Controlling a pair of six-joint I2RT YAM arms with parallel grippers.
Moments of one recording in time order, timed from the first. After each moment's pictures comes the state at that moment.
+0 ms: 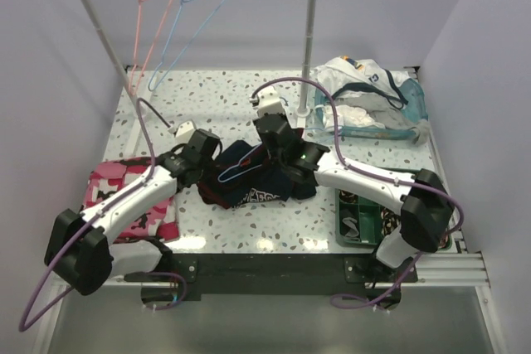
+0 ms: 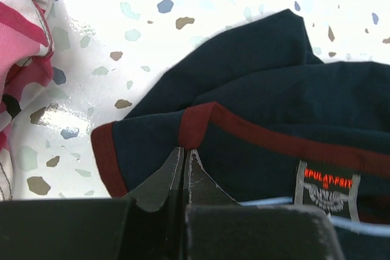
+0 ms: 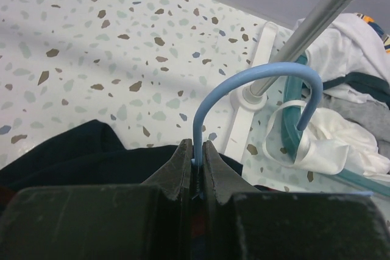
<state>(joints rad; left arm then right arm) -0.55 1.22 0.82 -0.58 -0.41 -0.93 0.96 1.59 1.24 -0.02 0.80 0.04</state>
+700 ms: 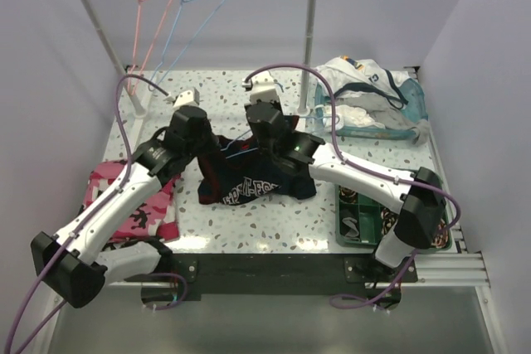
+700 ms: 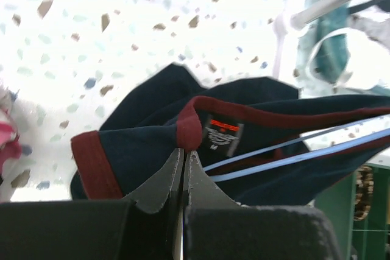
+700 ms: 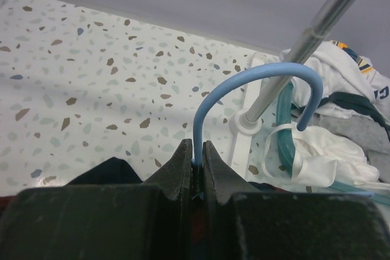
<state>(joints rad) -0.55 1.13 1.05 -0.60 -0.30 -0.71 1.00 1.64 1.43 -0.08 0.90 0.04</state>
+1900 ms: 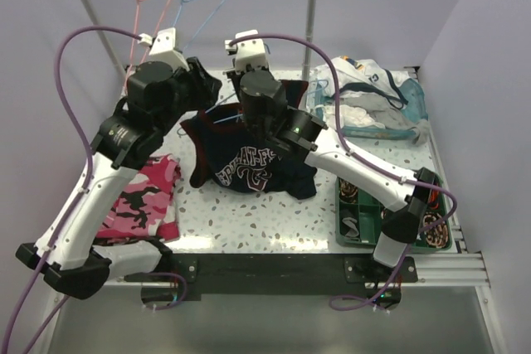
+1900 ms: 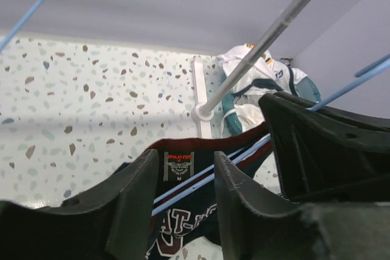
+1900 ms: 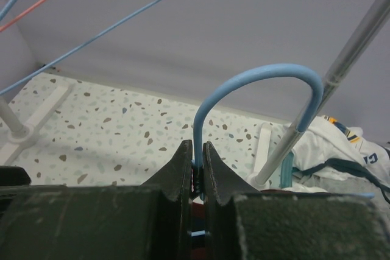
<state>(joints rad) -0.55 1.20 1.59 -0.65 -0.24 -0.49 1.06 1.74 1.91 -0.16 0.92 -0.11</state>
